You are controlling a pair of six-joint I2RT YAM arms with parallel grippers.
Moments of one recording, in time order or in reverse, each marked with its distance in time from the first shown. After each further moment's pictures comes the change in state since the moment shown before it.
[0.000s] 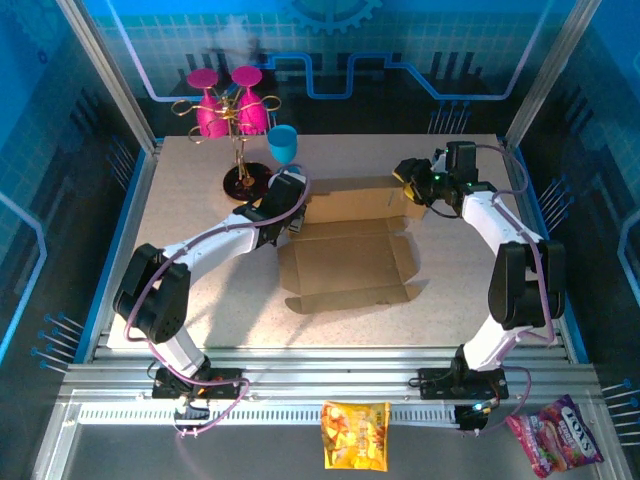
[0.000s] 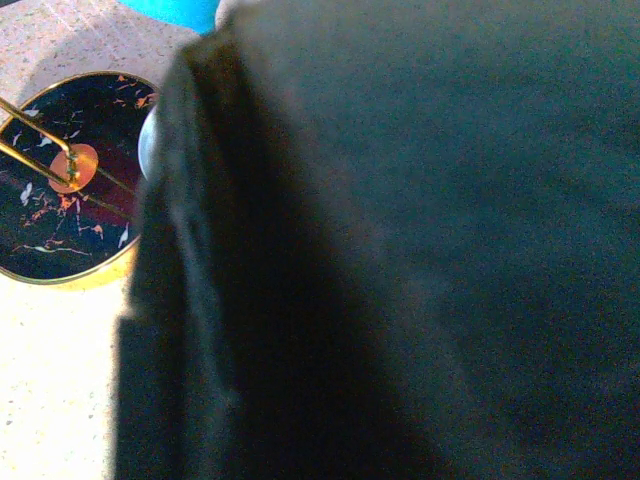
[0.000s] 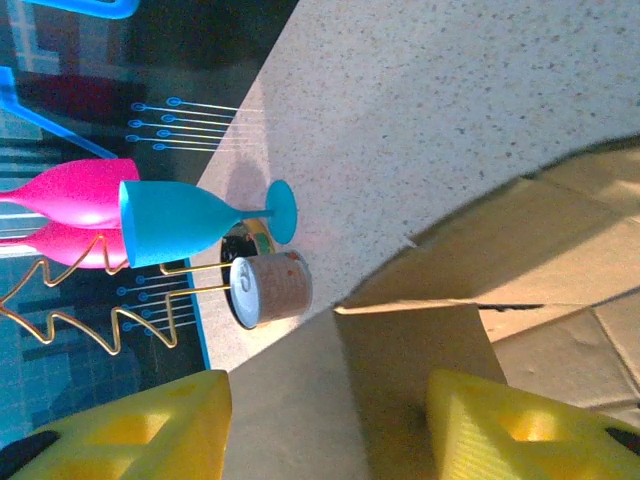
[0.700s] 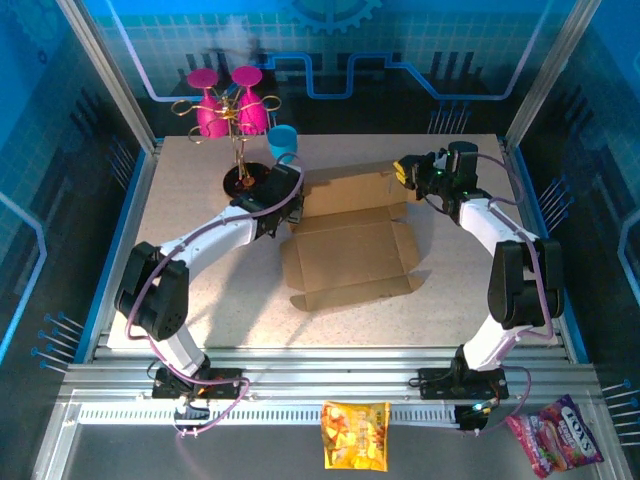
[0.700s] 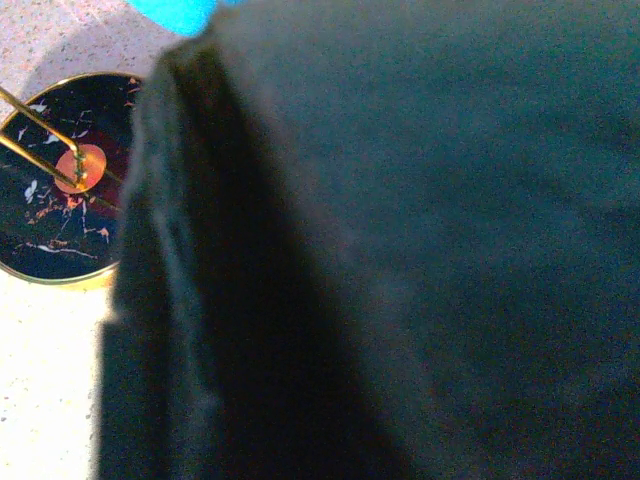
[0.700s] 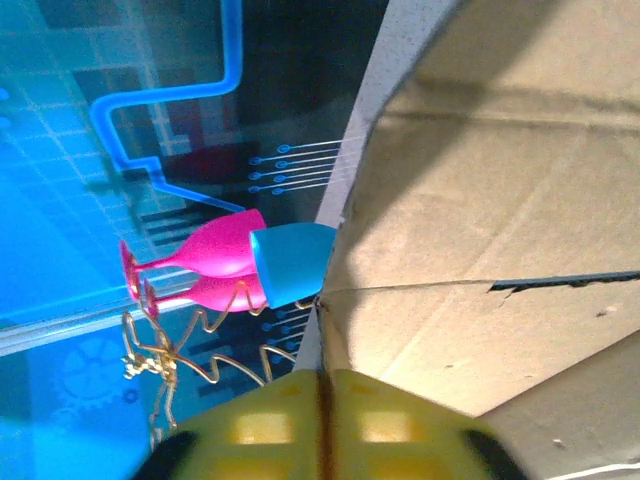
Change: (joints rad) left arm 0.029 0.016 0.093 -0.077 0.037 -0.062; right arm 0.004 0.002 -0.090 0.354 -0.029 0.439
